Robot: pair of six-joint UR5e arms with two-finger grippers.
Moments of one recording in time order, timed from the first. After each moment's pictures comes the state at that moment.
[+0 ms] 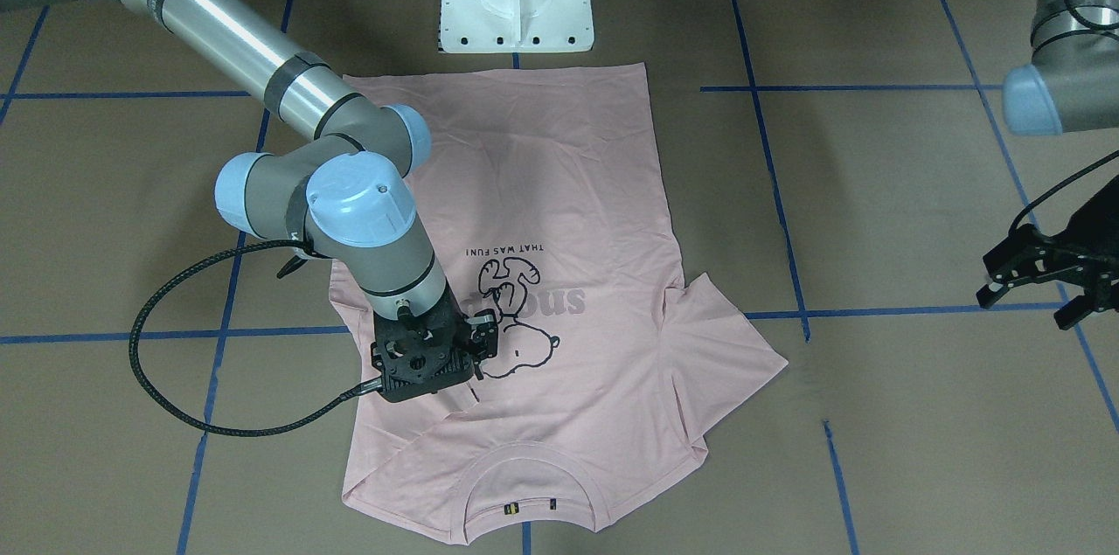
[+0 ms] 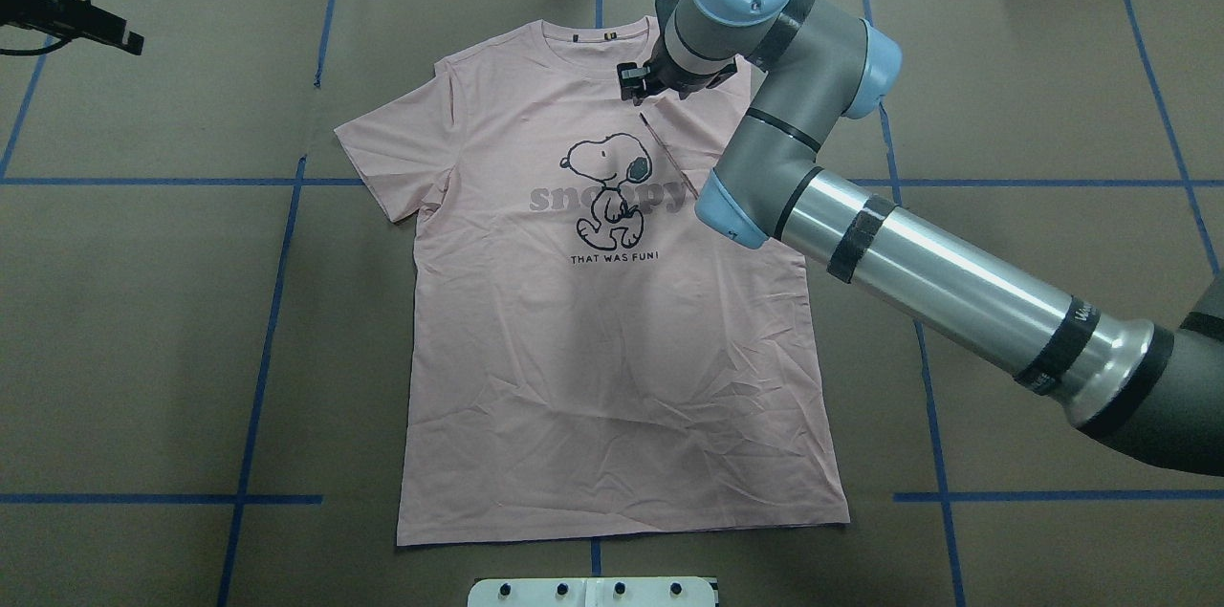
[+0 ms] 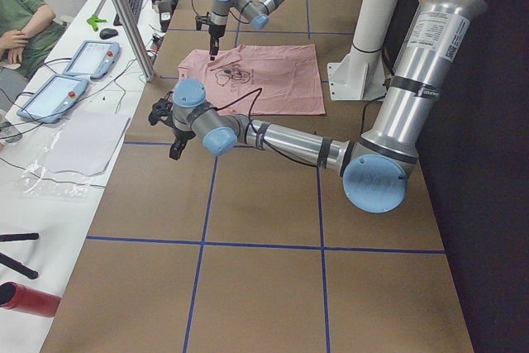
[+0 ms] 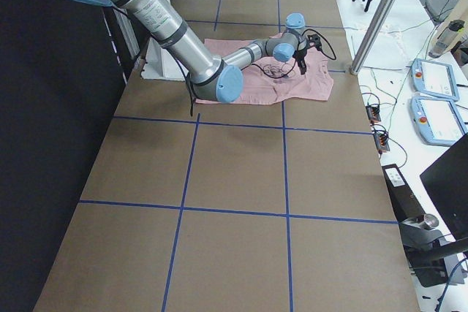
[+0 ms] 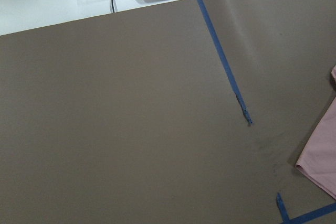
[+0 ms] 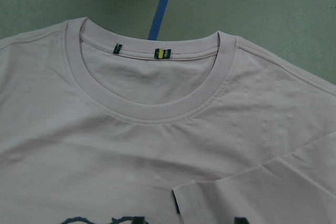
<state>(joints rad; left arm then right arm) -1.22 -1.91 -1.46 -2.17 -2.27 -0.56 0.76 -0.67 1.09 -1.05 1.89 0.93</state>
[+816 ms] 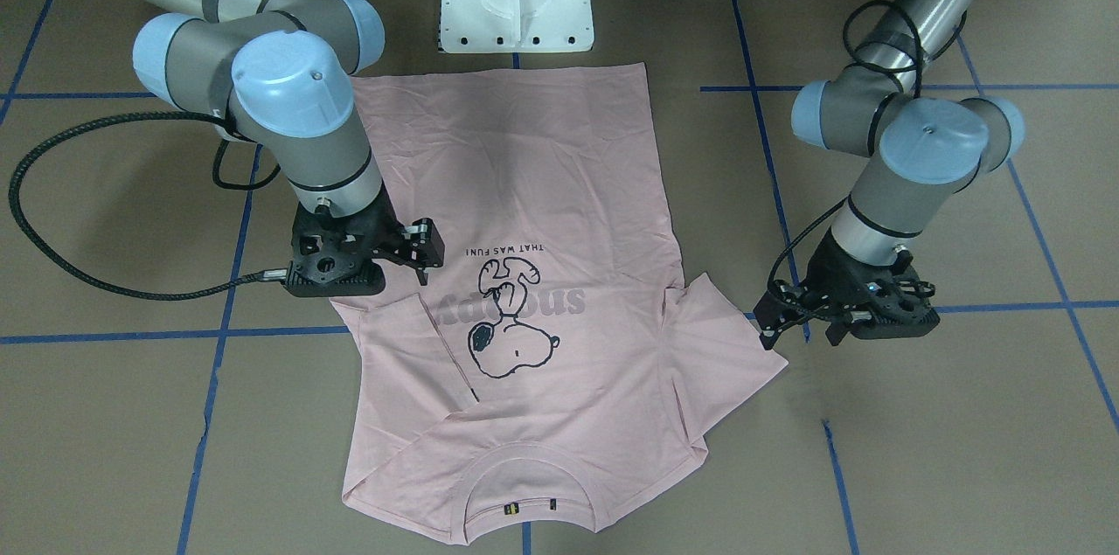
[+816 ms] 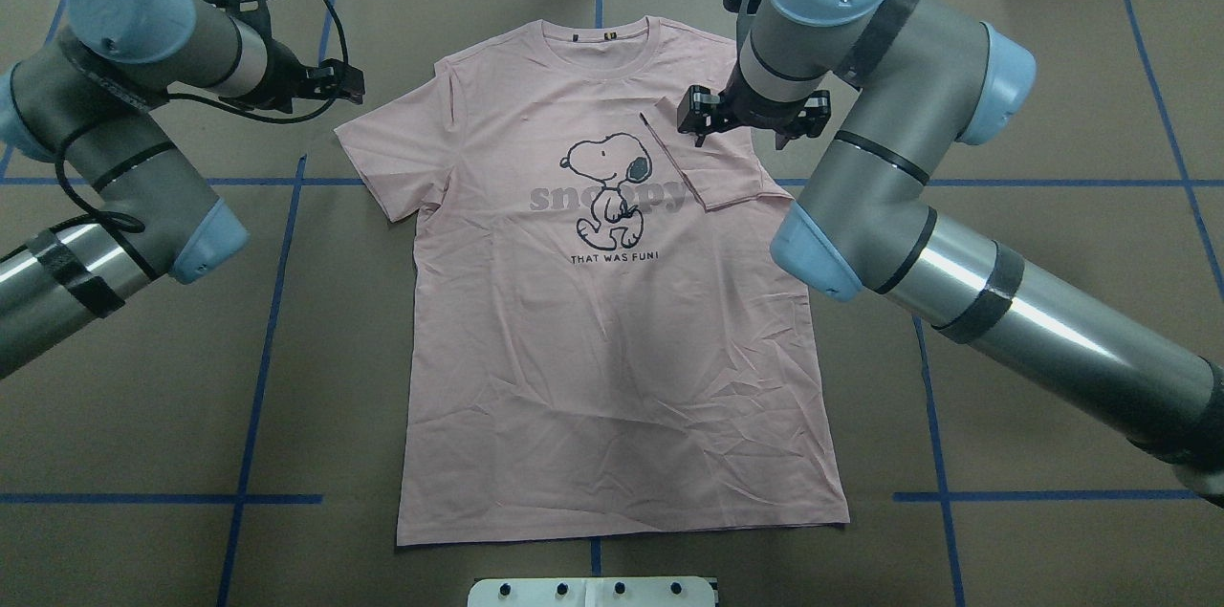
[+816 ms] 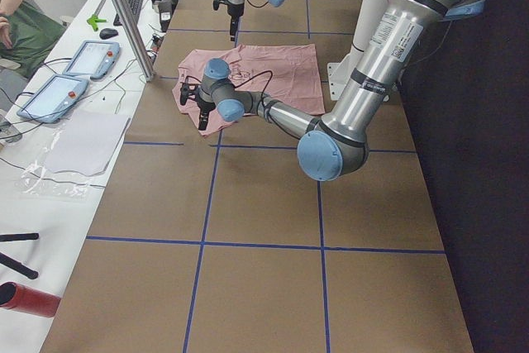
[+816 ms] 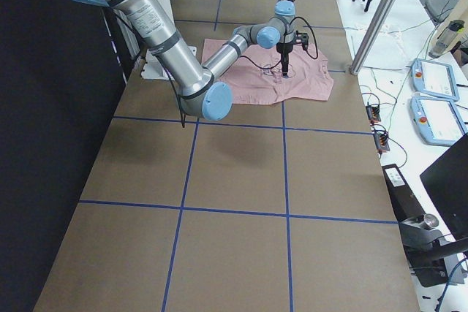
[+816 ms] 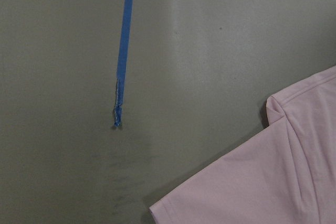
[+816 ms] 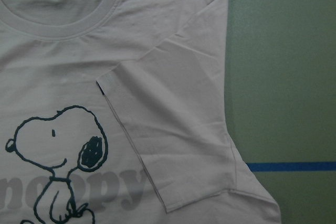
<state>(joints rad) -0.88 -2.09 -1.35 -2.18 -1.88 -1.10 0.77 -0.89 1.59 -1.53 1.96 1.06</state>
